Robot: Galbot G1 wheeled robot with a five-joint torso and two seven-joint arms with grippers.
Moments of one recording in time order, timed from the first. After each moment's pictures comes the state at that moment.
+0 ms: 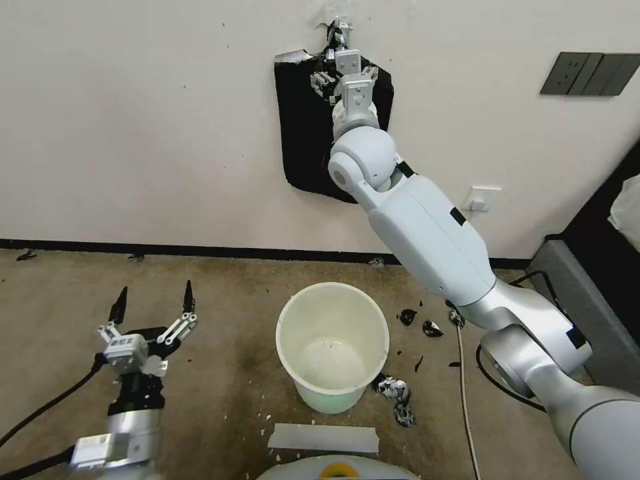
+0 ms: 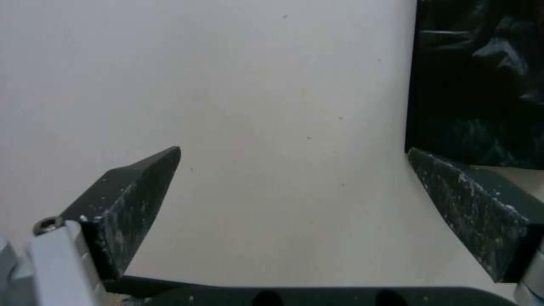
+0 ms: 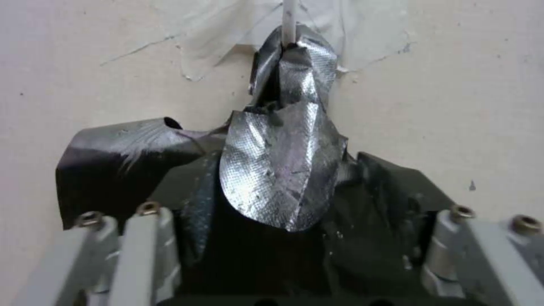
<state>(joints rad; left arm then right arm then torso) 1.83 -1.55 -0.74 -2.17 -0.16 -0.42 0.04 -0.17 1.41 -0.19 1.54 0.50 -0.44 0.67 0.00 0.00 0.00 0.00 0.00</state>
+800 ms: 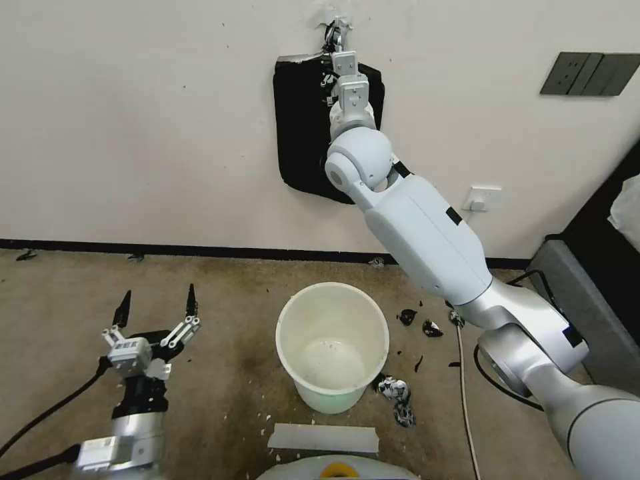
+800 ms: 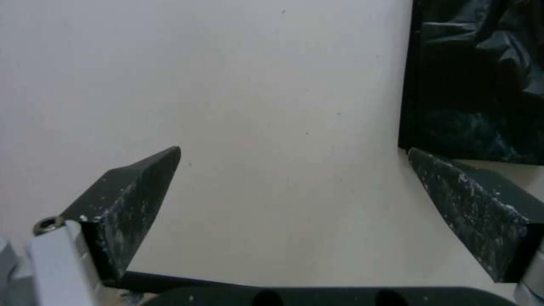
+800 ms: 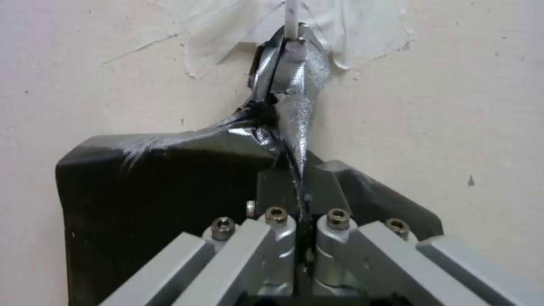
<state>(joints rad) 1.84 -1.56 -0.73 -2.16 -0.15 -0.43 0.04 -0.19 1.41 -0.19 1.56 0.49 -0.43 0.67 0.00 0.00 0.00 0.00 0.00</state>
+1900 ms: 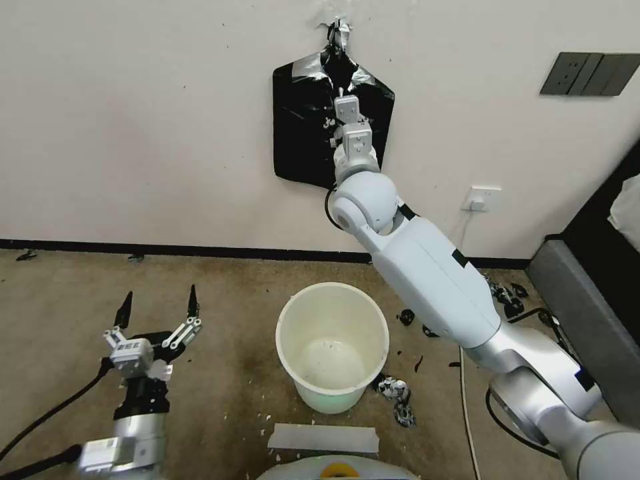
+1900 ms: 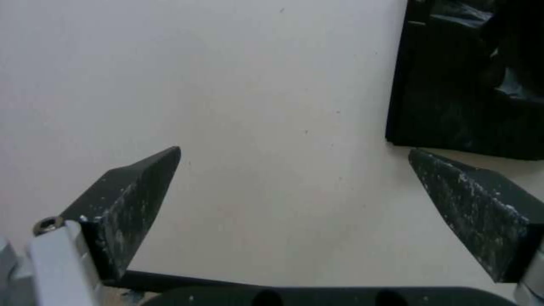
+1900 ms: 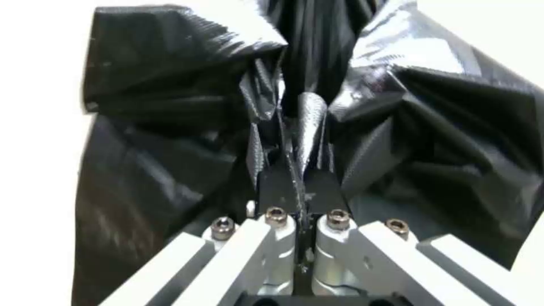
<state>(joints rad) 1.84 -1.56 -0.72 -2.16 -0.14 -0.43 0.03 -0.39 1.36 -0.19 1.68 0.45 -0.44 0.64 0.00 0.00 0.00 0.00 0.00</state>
